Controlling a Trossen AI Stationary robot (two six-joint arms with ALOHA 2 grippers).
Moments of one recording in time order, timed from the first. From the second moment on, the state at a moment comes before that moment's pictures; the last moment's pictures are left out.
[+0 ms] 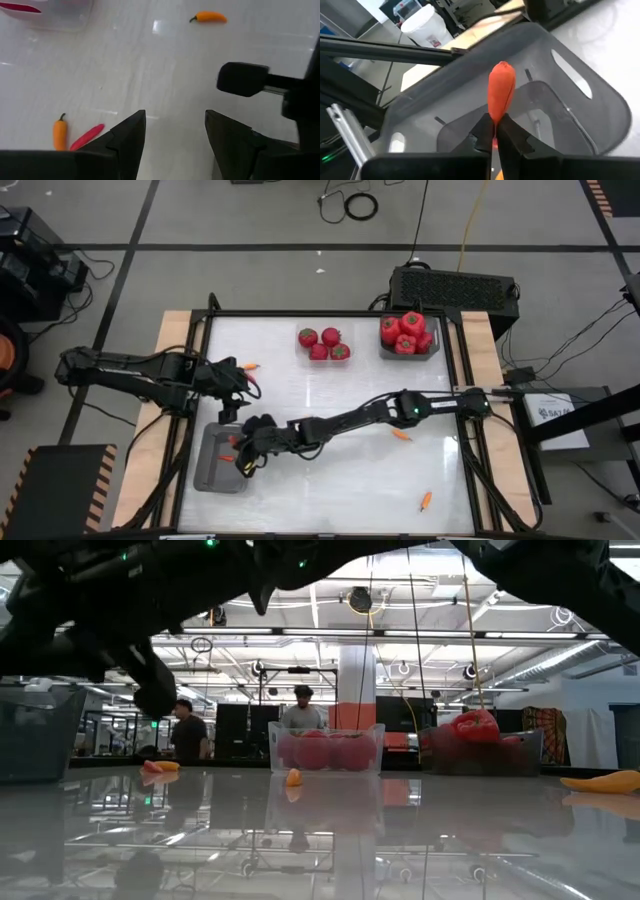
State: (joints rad) left arm -0.05 0.88 0.76 -0.85 -0.06 -0.15; right arm 0.22 2.67 2.34 -0.08 0.18 0.71
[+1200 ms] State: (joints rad) left arm 0.00 0.89 0.76 -0.84 -0.02 -0.09; right arm 0.17 2.39 2.34 -0.87 -0.31 0.63
